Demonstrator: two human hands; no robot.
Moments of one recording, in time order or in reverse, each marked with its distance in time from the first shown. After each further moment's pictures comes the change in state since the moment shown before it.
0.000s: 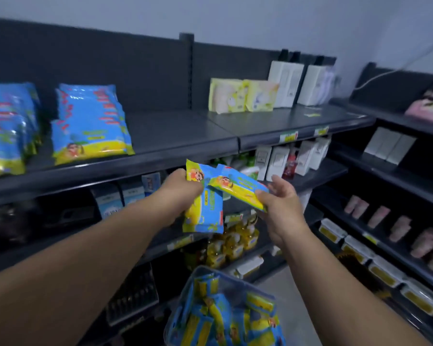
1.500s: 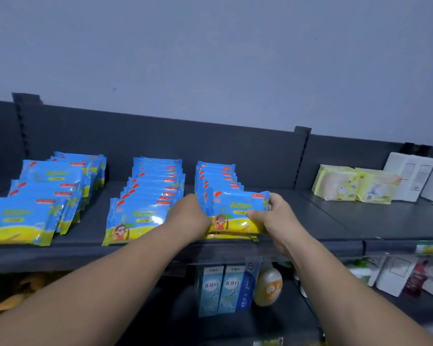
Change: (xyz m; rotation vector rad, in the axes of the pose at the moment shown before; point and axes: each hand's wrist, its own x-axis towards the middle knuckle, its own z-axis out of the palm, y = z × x) left_hand 0.008 0.015 -0.232 0.501 0.500 -0.011; right_hand 0.005 -0.052 0.278 -0.226 -0.623 -0.114
